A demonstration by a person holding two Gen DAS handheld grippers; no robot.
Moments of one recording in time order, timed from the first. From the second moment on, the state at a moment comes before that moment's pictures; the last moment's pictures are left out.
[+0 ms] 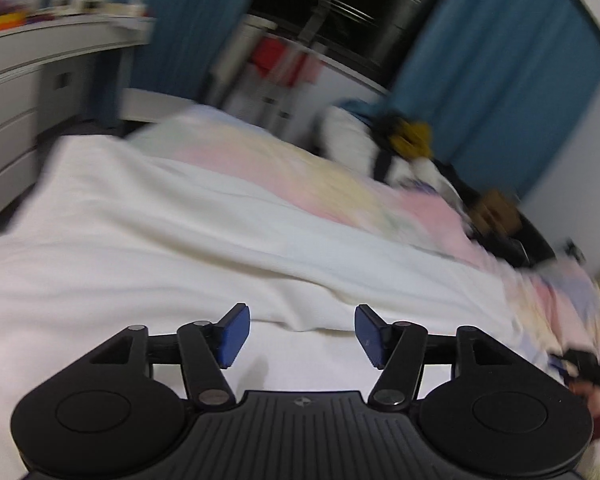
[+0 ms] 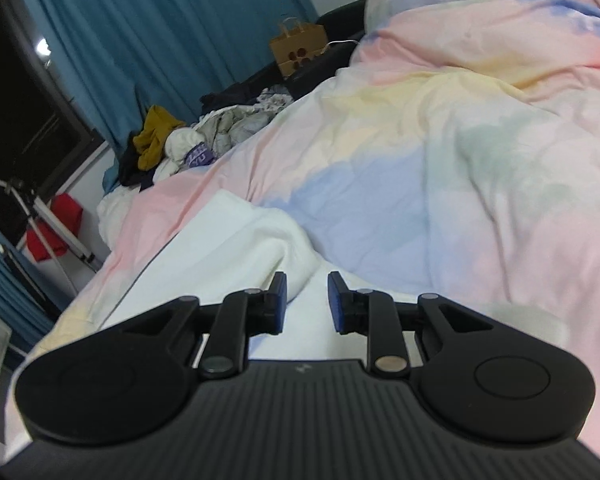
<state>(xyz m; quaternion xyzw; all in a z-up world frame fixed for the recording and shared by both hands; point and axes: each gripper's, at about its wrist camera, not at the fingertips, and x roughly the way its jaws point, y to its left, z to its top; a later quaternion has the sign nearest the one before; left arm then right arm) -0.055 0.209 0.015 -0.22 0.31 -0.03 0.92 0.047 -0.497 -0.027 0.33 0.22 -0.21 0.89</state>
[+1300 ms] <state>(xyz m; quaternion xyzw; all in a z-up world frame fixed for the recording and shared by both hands) -0.093 0.394 -0.089 -0.48 0.26 0.15 0.82 -0.004 -0.525 -0.087 0.52 0.21 -0.28 0.78</state>
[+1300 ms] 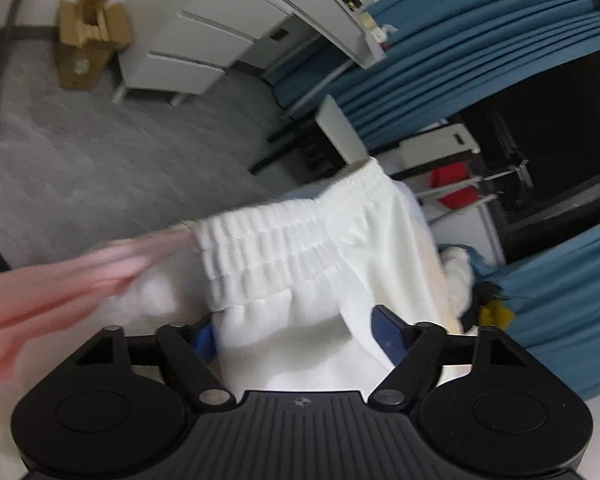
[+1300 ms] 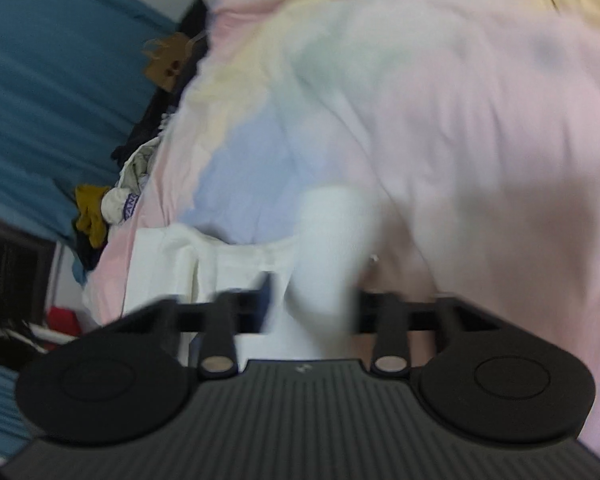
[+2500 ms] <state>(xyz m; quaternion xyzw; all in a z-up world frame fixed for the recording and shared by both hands) 0.277 0.388 -0.007 -0.36 0.31 0.25 0.85 0.352 -0.501 -0.049 0.35 0.24 -0.25 0.87</state>
